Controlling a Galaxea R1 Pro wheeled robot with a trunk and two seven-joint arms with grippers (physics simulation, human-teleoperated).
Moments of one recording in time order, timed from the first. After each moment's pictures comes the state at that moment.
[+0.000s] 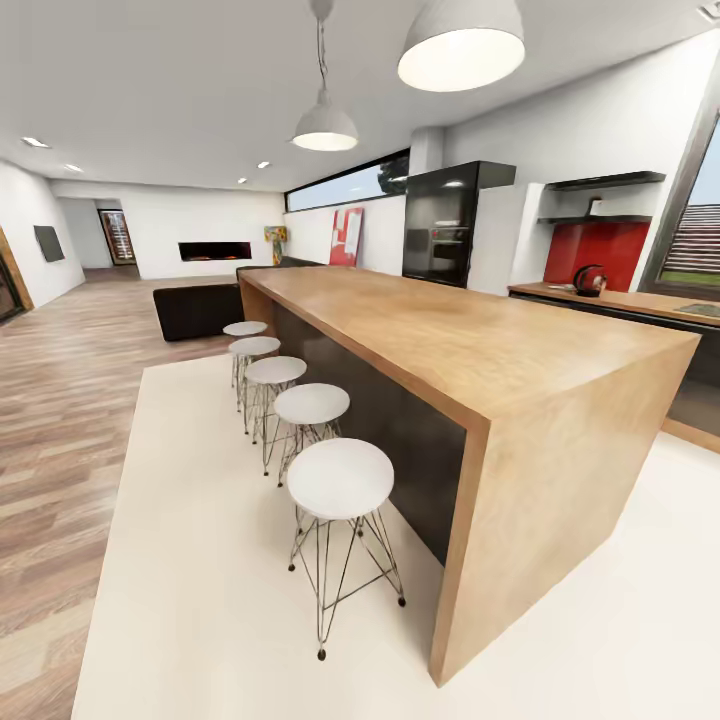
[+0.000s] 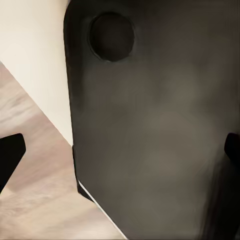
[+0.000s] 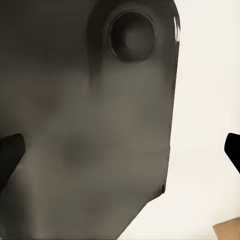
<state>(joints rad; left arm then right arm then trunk) 0.00 0.00 0.00 0.00 0.00 0.00 0.00 0.00 0.00 0.00 0.00 0.00 0.00 0.00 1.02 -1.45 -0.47</state>
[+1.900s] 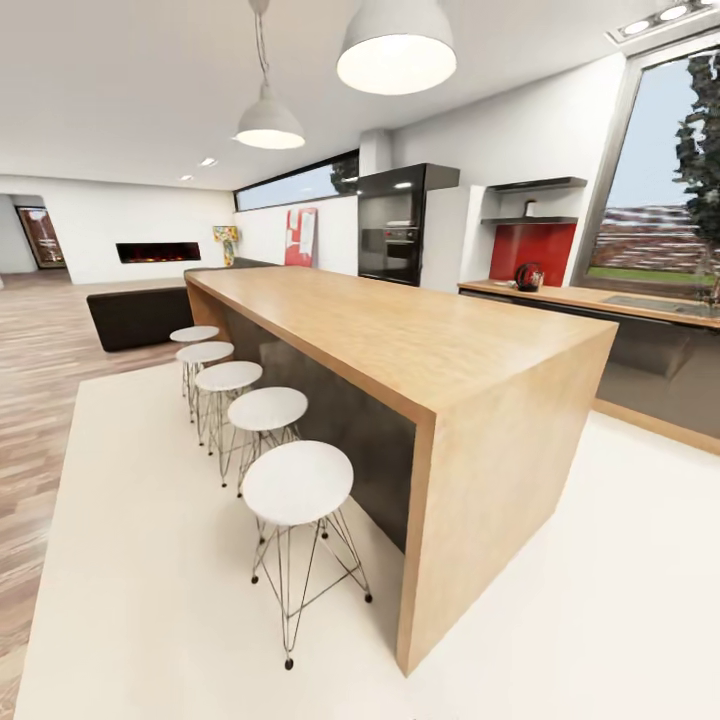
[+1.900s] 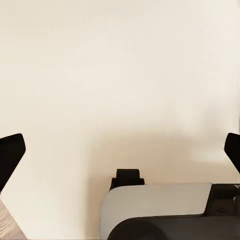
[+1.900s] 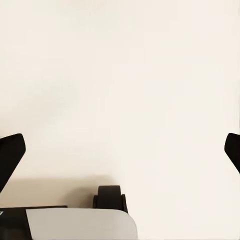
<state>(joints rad) 0.06 0.04 0.01 -0.50 0.00 -0.08 0.00 -0.15 -0.05 0.00 -0.32 -0.01 0.00 0.00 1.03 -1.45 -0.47</state>
